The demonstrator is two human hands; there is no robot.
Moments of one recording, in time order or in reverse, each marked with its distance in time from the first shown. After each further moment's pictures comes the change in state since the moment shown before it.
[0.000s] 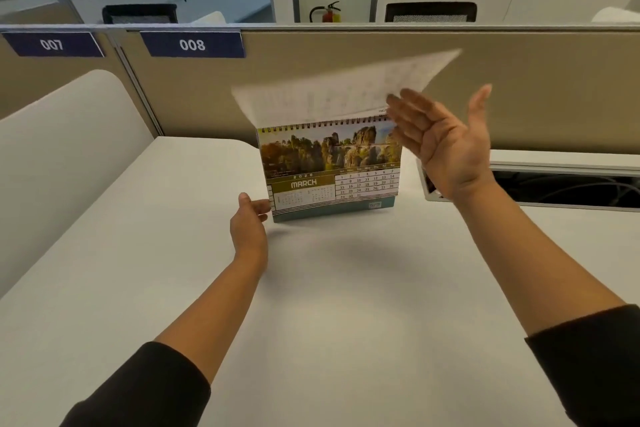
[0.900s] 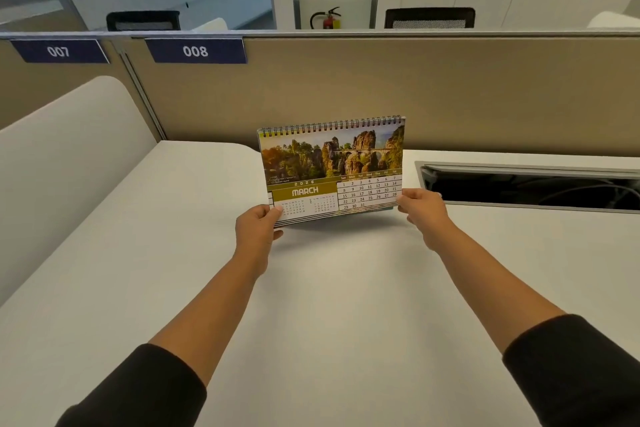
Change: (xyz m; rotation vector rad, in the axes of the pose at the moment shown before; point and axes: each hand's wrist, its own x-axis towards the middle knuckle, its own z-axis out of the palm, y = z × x) left_hand -0.008 0.010 -0.004 0.115 -0.196 0.013; right_hand -0.013 0.094 -0.026 -0.587 0.508 0.482
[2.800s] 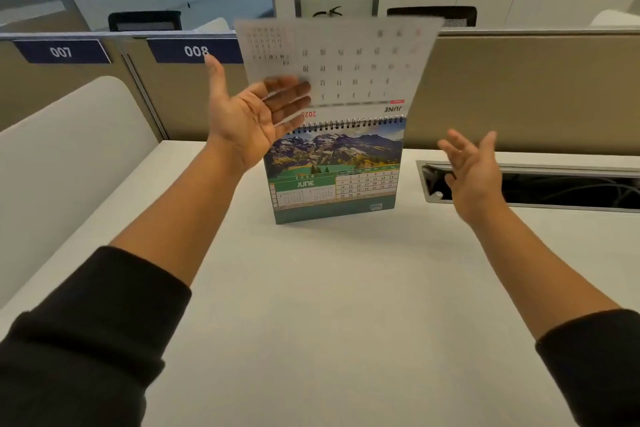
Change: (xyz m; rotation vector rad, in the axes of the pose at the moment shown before) left_hand 0.017 0.147 -0.006 -0.469 -0.595 0.215; right_hand -0.002 -0.039 -0.057 0.490 -0.038 -0.211
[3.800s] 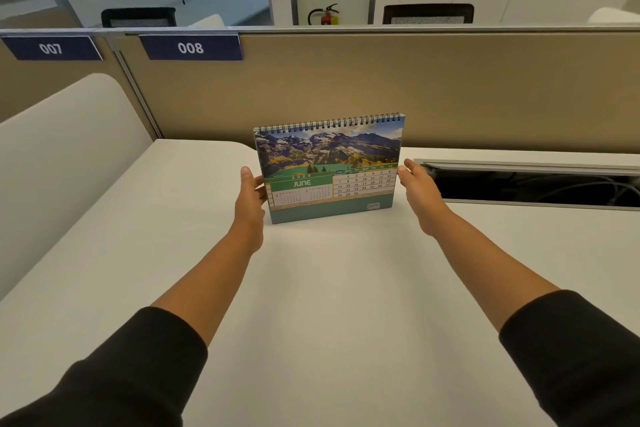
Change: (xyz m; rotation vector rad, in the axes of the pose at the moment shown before) left_hand -0.031 -0.111 -0.035 0.292 0.551 -0.267; right_hand 0.008 0.048 0.045 -0.432 -0.017 0.141
